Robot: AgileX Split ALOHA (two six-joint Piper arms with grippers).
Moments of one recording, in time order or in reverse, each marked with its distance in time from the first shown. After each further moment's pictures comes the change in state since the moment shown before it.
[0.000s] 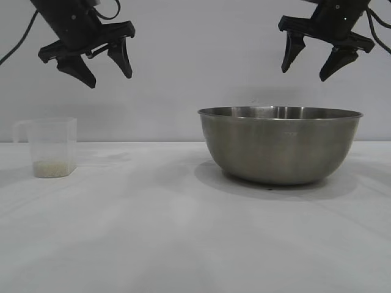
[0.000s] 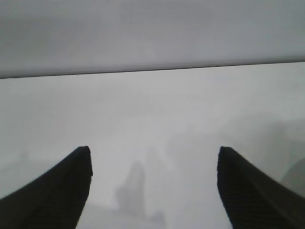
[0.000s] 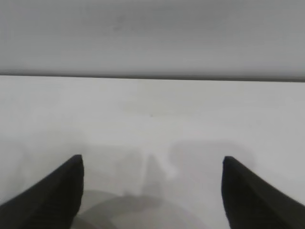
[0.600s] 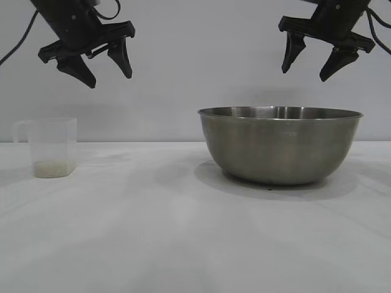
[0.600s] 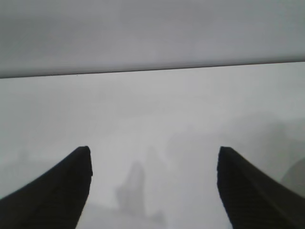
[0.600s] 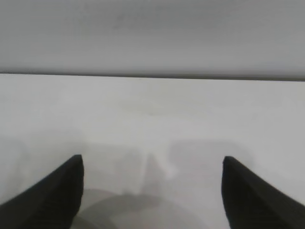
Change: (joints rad) left arm 0.000 0.000 0.000 0.000 0.002 0.000; right arm 0.000 -0.014 0.000 -0.058 0.018 0.000
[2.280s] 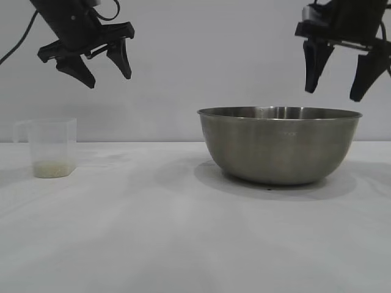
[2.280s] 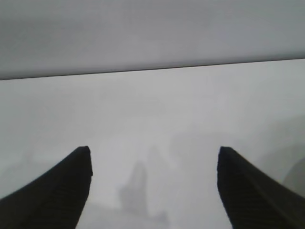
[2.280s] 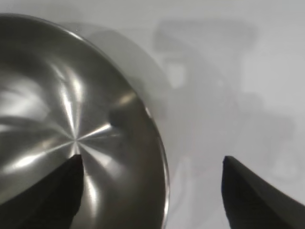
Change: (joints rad) left arm 0.000 0.000 0.000 0.019 0.000 0.000; right arm 0.000 0.069 -0.006 -0.060 0.494 0.069
